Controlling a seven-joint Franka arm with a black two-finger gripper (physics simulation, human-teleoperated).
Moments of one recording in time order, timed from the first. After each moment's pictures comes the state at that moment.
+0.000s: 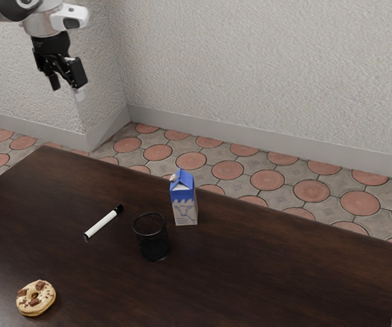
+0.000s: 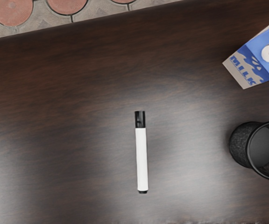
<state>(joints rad) 0.12 0.07 0.06 -1.45 0.04 1.58 0.35</state>
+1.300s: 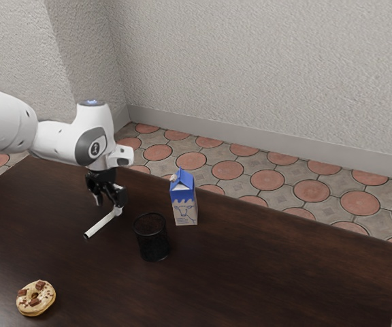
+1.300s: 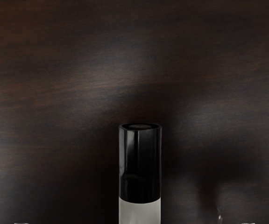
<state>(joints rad) 0.15 0.47 0.04 -1.86 0.05 2.22 0.29</state>
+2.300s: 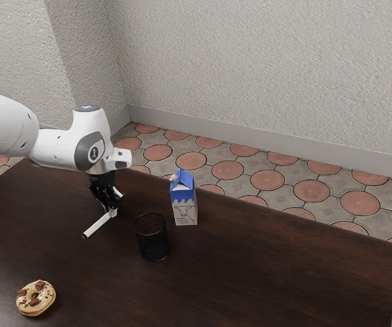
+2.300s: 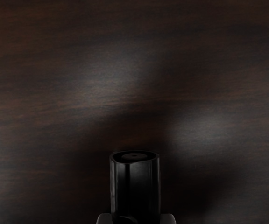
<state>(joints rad) 0.17 0.50 0.04 -1.86 -0.01 2.28 0.34</state>
